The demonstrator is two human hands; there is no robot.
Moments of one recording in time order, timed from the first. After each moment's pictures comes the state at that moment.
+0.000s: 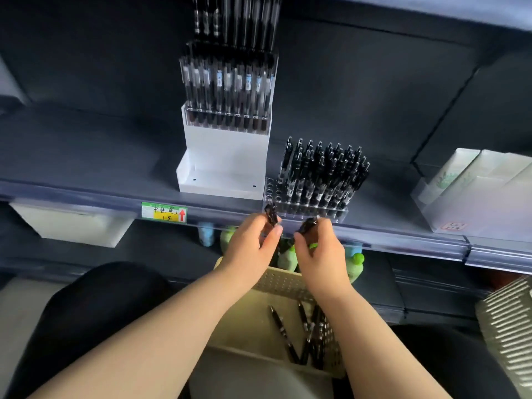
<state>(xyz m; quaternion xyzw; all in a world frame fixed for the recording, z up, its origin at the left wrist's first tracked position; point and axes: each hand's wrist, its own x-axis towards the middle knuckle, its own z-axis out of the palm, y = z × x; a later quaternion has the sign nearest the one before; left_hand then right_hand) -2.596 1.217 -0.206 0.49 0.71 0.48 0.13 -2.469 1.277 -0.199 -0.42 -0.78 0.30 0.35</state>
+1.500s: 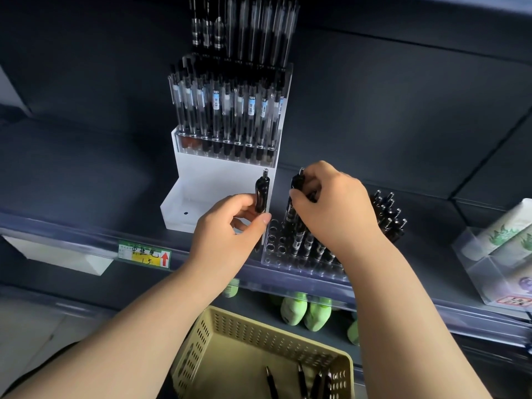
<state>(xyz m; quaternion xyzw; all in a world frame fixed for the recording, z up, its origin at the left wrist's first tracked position) -2.655 1.275 -0.148 0.41 0.73 0.54 0.08 -2.543 1.382 -0.088 -0.37 -0.88 0.15 0.27</state>
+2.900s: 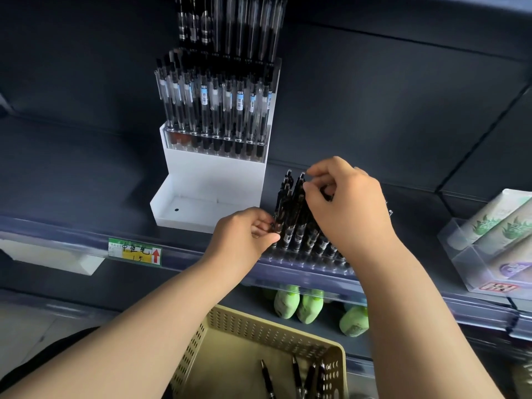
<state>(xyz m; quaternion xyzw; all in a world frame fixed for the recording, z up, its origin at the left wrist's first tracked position) -2.646 1.302 -0.172 0.46 0.75 0.45 0.15 -2.516 1.376 -0.085 -0.36 -0.86 0.14 0.35</state>
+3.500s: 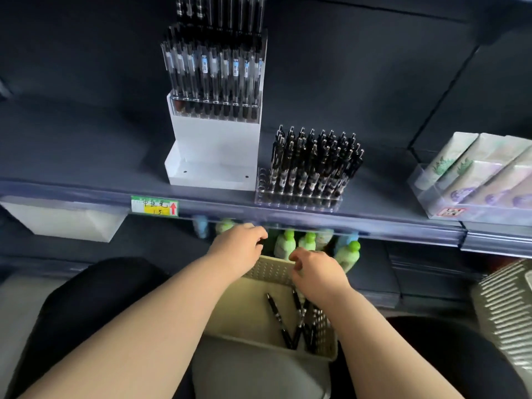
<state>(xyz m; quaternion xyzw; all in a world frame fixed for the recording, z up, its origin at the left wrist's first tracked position) -2.617 1.231 -0.232 0.60 0.78 0.15 0.12 -2.446 1.287 -0.231 -0.45 -0.87 0.17 -0.04</state>
